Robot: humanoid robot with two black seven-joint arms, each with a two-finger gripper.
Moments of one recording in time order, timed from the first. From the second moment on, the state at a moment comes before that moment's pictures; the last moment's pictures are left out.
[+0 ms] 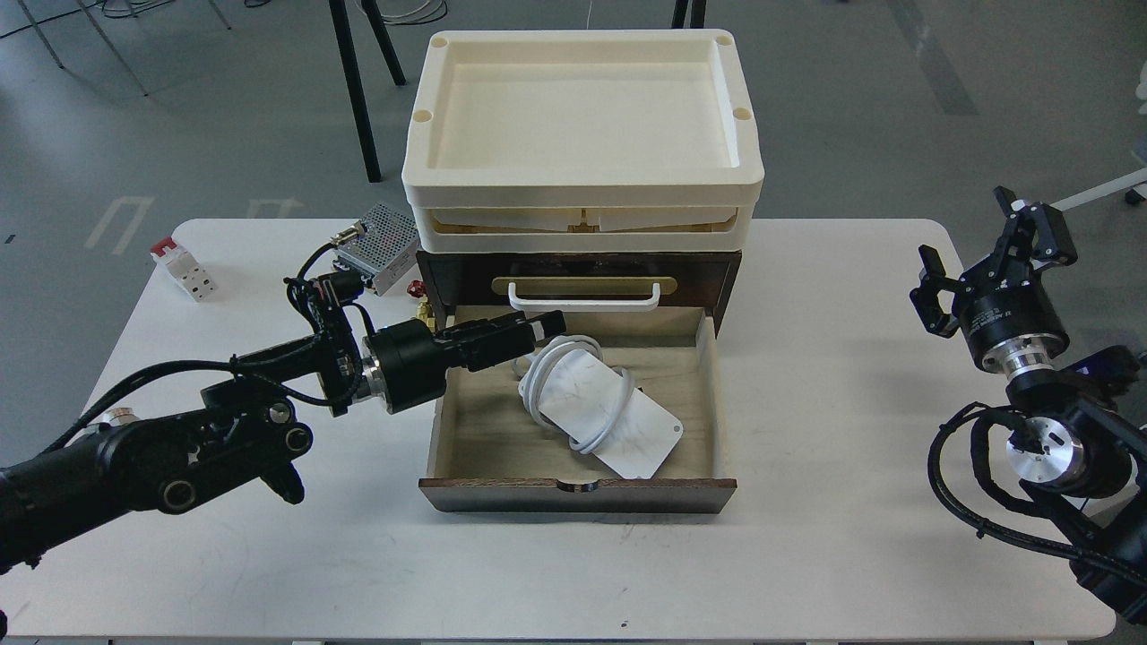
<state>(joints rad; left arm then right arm) -0.71 0.52 -0.28 -1.21 1.24 -0.03 -0.49 0.37 -0.49 0.90 1.04 -0.16 0.05 0.49</state>
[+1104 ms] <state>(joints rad) -0.42 0.56 -0.68 -0.87 0.20 -0.12 -0.49 0.37 -0.49 0.89 1.05 -0.16 0.06 0.49</state>
